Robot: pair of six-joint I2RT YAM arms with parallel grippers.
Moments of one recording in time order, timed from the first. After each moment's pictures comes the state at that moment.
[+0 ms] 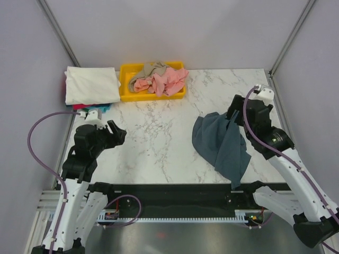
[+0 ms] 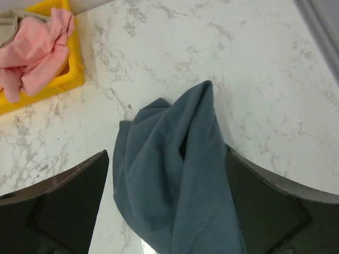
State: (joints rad) left arm -0.13 0.58 0.75 -0.62 0.06 -0.38; right arm 0.43 0.95 1.07 -0.62 0.52 0.47
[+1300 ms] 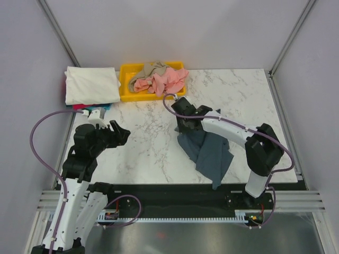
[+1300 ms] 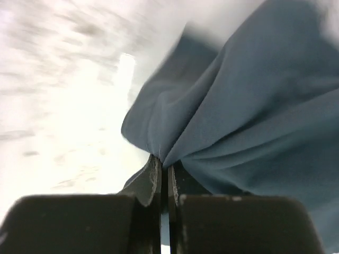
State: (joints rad) left arm -0.13 0.59 0.75 -0.59 0.19 -0.37; right arm 0.74 1.79 1.30 -0.60 0.22 0.50
